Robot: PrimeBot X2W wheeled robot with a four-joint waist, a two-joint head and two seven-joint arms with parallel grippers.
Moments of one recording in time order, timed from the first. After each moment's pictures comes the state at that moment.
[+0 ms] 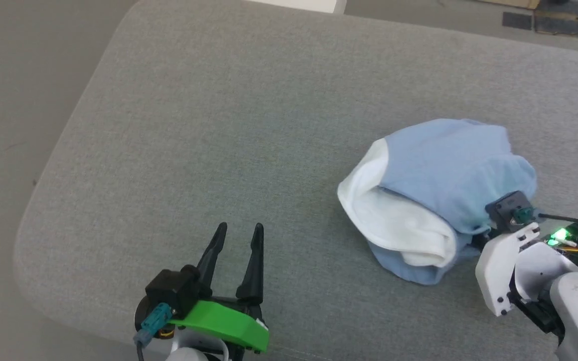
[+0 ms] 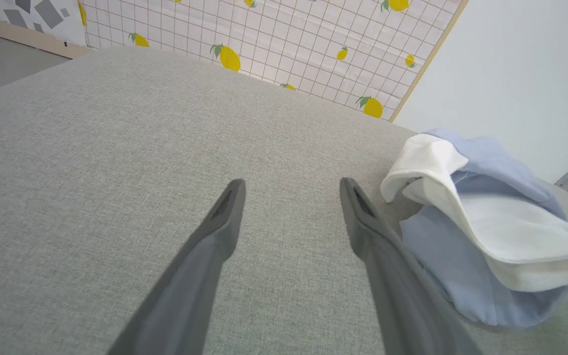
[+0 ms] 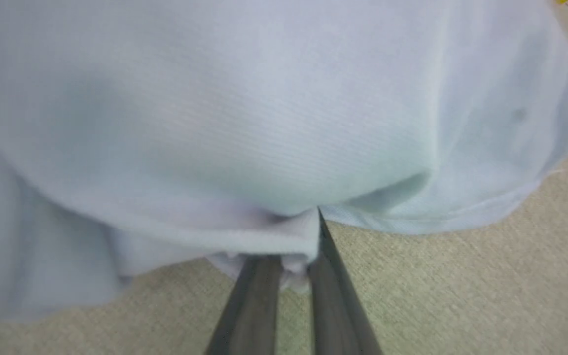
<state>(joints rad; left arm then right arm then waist) -0.04 0.05 -0.34 0.06 -0.40 0.01 -0.26 -0.28 -0.44 0.33 0.22 0.25 0.13 0.40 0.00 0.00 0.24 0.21</state>
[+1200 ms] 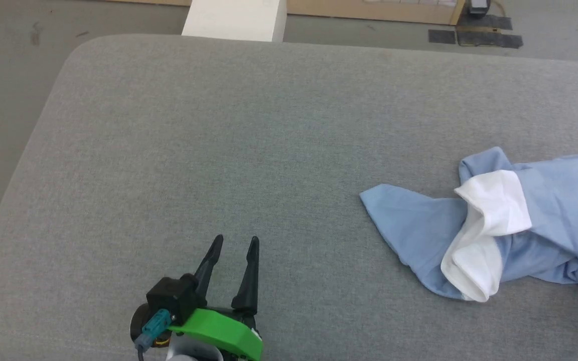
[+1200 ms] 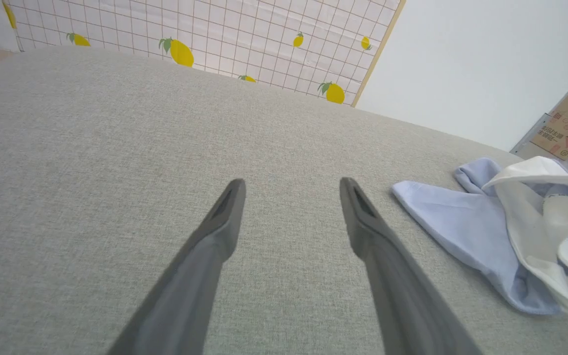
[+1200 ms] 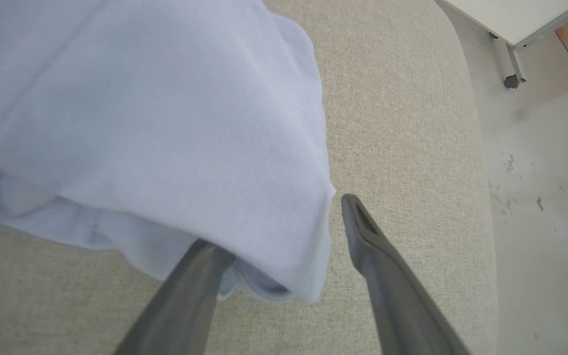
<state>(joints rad) -0.03 0.05 -0.30 0.12 -0.36 -0.02 -0.26 -0.09 -0.49 -0.22 0.32 0.05 0.13 0.34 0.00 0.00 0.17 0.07</state>
